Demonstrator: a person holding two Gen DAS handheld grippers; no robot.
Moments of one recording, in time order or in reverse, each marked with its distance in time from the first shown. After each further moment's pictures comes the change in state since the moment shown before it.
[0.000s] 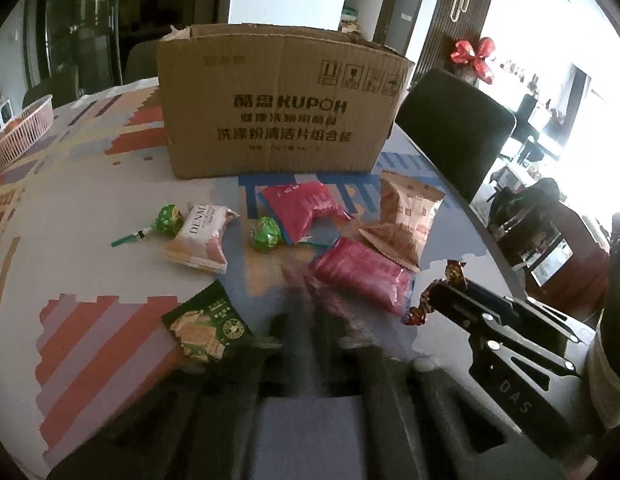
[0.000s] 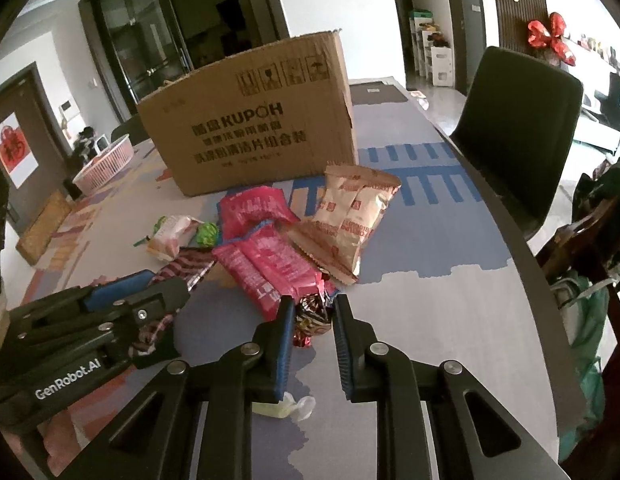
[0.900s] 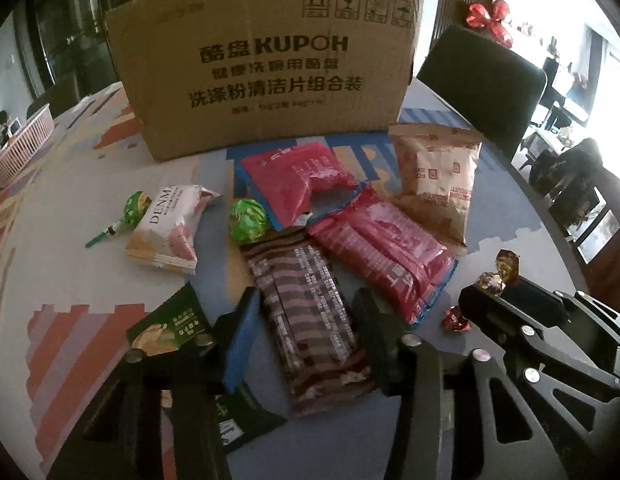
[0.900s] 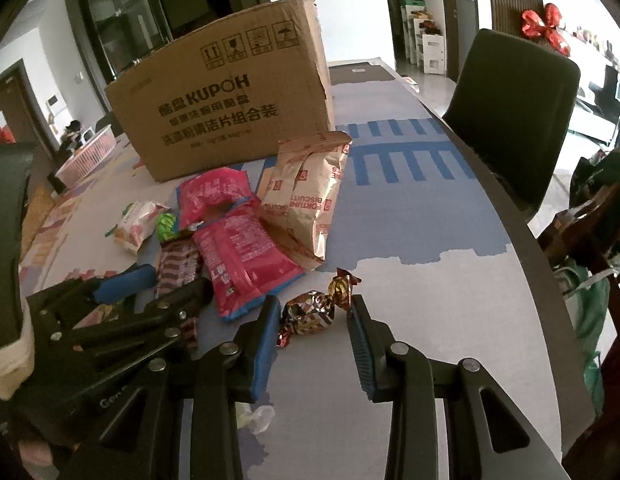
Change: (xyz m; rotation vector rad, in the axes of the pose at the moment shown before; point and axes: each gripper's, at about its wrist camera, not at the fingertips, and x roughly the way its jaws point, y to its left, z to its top) left arm 0.063 -0.020 -0.002 0.069 0.076 0.141; right arm 0.027 -0.017 -0.006 0.018 0.054 -0.031
